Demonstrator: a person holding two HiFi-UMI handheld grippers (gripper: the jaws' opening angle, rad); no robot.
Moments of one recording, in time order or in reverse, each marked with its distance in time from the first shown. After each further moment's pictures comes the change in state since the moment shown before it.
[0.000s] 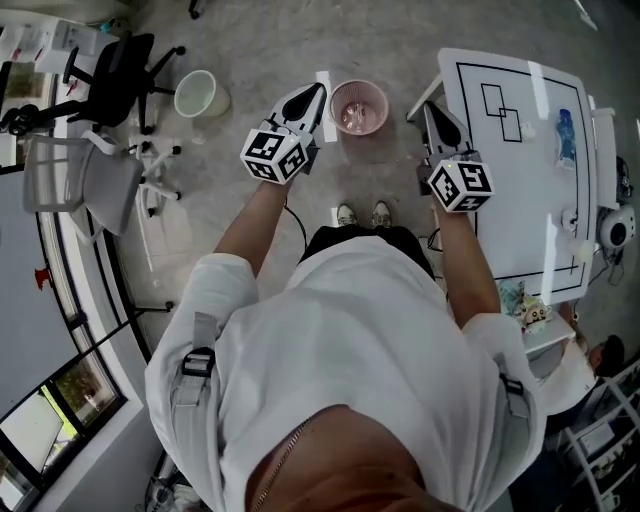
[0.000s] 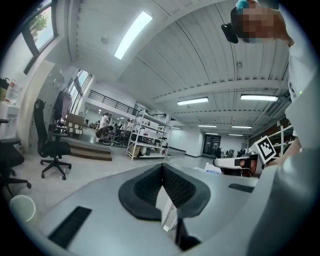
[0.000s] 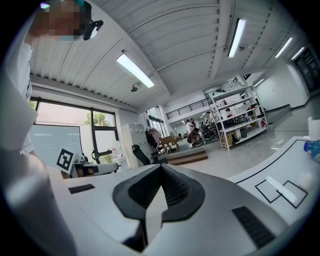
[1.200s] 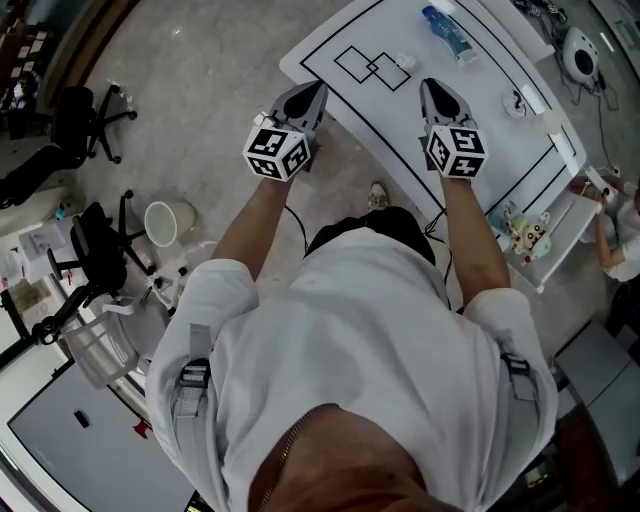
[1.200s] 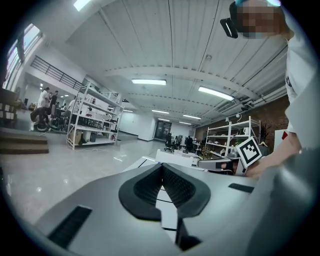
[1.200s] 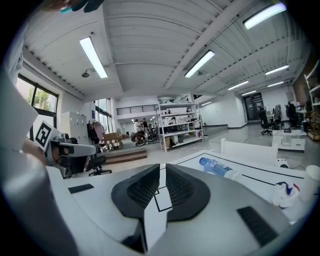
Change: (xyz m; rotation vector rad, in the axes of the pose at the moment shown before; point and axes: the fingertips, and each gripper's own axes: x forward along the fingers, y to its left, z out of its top) left arm 0.229 -0.241 -0.046 0.105 0.199 -0.603; right arm -0.192 -0.256 0.001 0.005 0.000 -0.676
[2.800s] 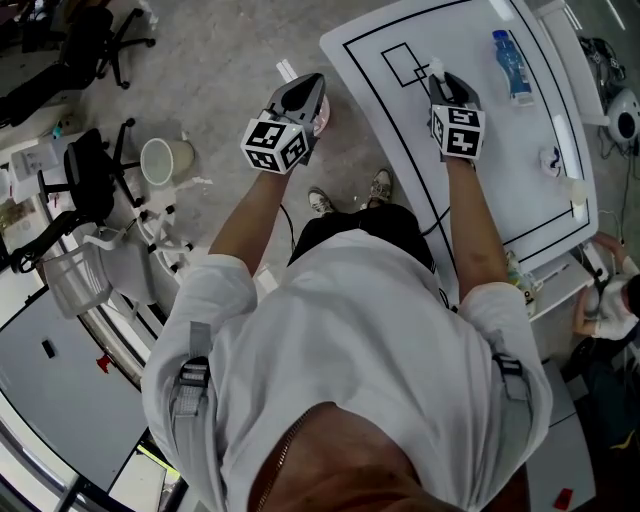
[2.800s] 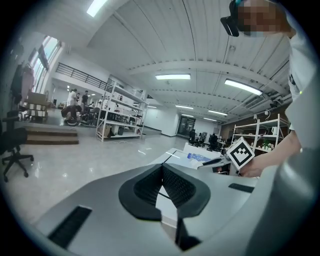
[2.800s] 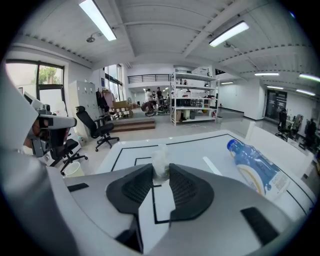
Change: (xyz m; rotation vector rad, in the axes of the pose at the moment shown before) left arm -0.032 0.092 -0.049 -0.100 0.060 0.284; right arm 0.132 0.009 -0.079 -0.181 0.364 0.099
